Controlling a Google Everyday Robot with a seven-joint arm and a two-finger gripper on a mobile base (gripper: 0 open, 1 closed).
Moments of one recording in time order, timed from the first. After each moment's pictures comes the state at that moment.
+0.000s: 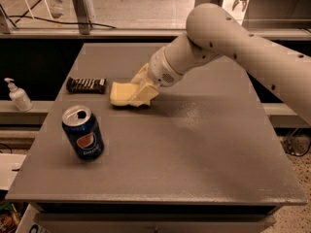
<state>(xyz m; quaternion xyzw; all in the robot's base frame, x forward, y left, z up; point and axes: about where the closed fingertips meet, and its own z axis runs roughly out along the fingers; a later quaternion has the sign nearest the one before) 0.594 0.042 0.831 -0.66 0.65 0.22 0.31</state>
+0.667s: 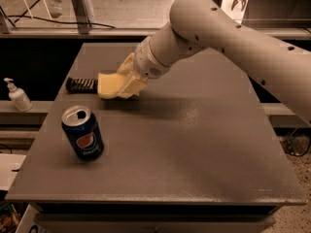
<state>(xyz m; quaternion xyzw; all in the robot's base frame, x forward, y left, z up) 0.600 0.079 0.858 -0.71 0.59 0.17 0.35</state>
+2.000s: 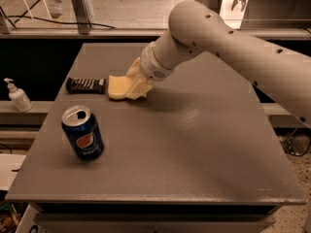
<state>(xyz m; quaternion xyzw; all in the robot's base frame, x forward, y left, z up) 0.627 0.059 0.824 -0.71 0.61 0.13 0.33</state>
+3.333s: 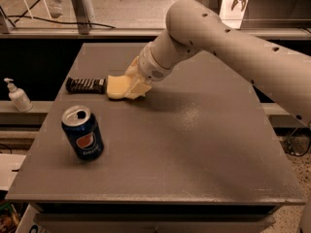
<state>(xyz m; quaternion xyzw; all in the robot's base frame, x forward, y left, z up) 0.625 0.061 0.825 -0.71 0.62 0.13 0.32</state>
